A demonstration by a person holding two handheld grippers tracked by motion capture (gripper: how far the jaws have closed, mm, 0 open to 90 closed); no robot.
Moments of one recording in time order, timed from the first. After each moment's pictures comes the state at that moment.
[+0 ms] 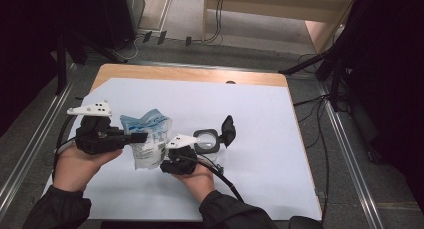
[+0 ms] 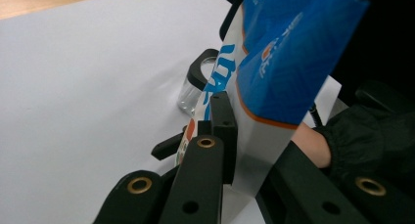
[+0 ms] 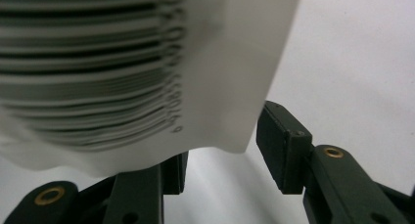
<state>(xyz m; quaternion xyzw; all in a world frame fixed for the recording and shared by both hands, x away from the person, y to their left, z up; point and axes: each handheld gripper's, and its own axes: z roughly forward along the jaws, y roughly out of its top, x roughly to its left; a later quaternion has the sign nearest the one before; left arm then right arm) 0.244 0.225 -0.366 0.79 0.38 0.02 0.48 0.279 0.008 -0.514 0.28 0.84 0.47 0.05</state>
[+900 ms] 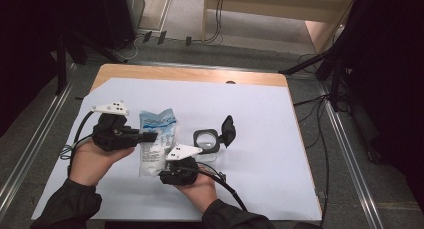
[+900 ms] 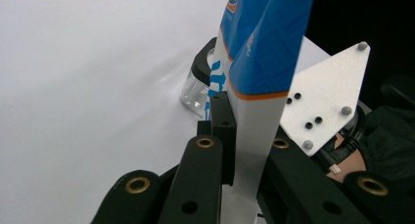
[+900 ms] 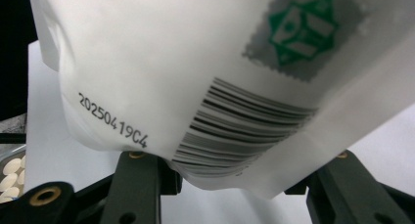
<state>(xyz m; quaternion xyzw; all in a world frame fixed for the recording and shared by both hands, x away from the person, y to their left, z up) 0.264 0.204 -0.383 0.80 0.38 0.01 0.46 0.253 0.000 -0.514 0.24 0.84 0.48 0.03</state>
